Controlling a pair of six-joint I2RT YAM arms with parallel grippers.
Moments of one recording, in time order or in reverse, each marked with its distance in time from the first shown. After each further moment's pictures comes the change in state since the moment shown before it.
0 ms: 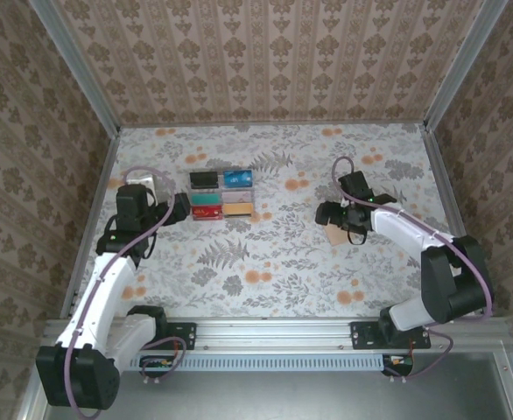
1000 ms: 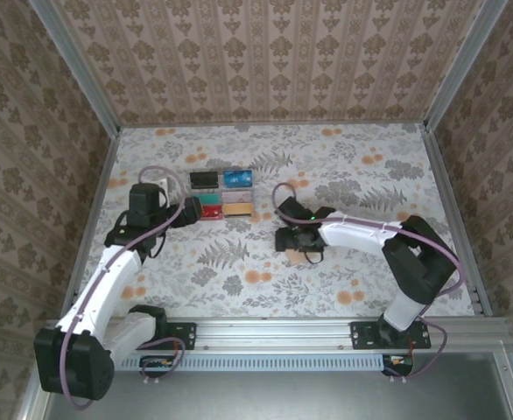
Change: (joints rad) left arm -0.094 0.079 0.001 -0.011 0.030 -0.031; right arm 0.488 0.215 0.124 -0.035 0.142 0.251
